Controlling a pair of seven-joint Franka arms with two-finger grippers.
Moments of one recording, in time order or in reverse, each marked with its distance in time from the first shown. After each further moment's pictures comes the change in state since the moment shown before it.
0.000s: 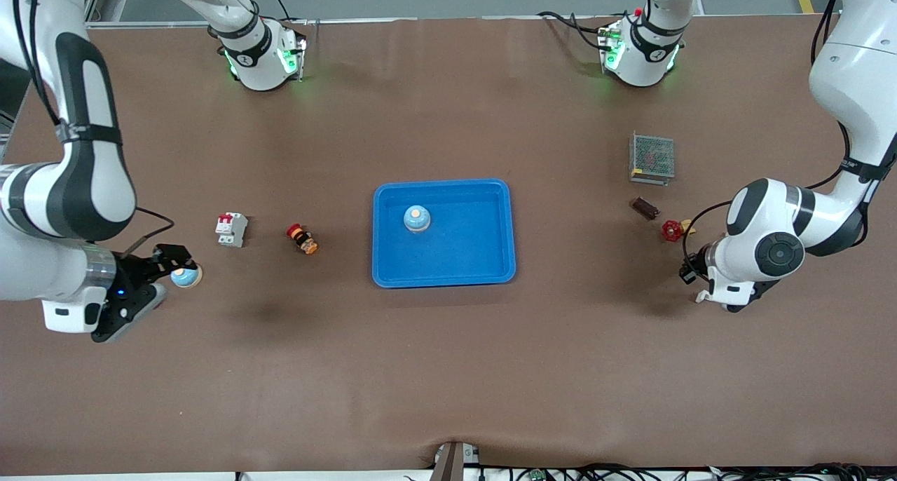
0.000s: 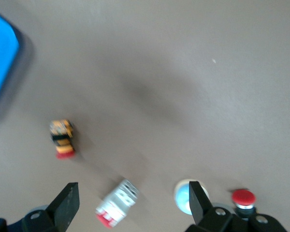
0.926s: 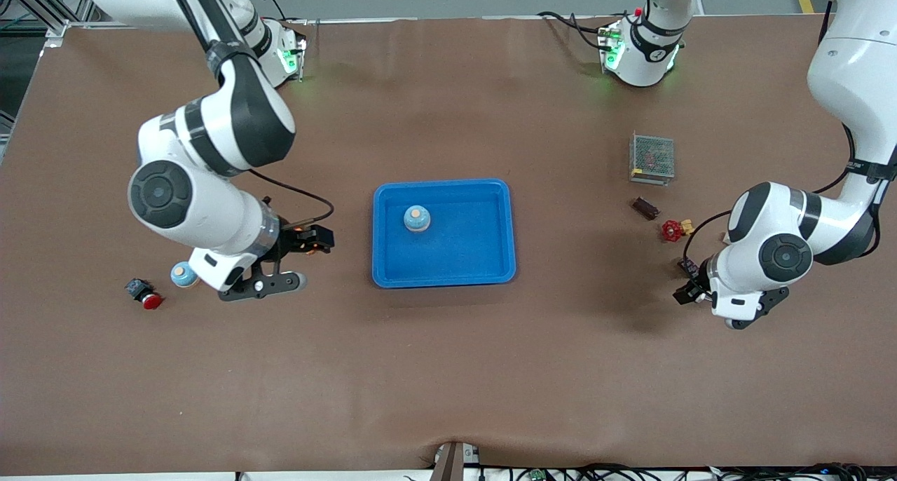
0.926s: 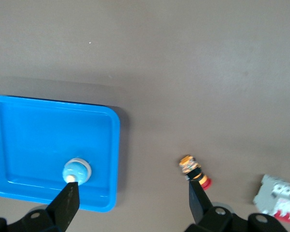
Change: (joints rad) left arm -0.079 -0.015 -0.022 0.144 0.005 -0.061 0.000; right arm 0.352 -0.049 0.006 0.025 0.005 -0.005 0.884
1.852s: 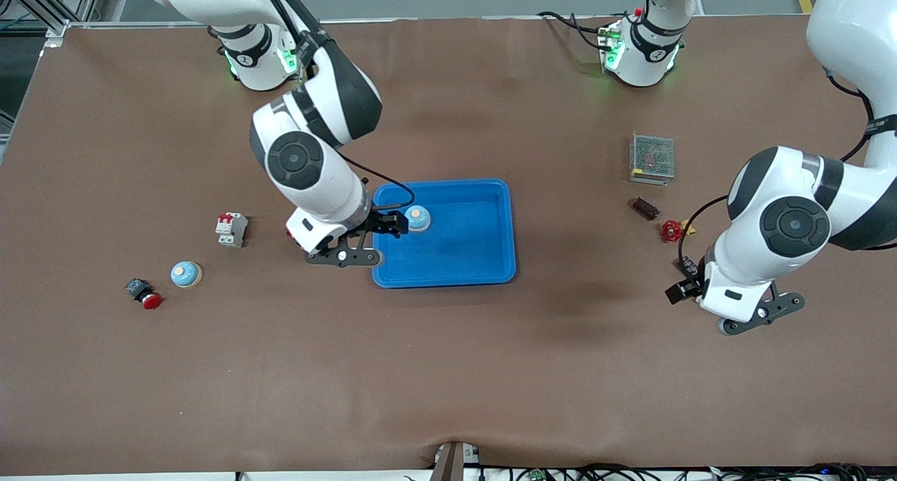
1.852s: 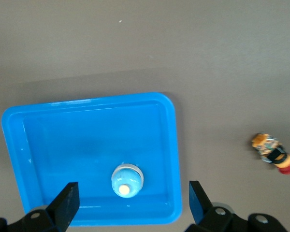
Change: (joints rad) left arm -0.053 -0.090 -0.158 0.170 0.000 -0.185 0.196; right arm 0.193 -0.001 -0.002 -0.183 -0.001 0.252 0.334
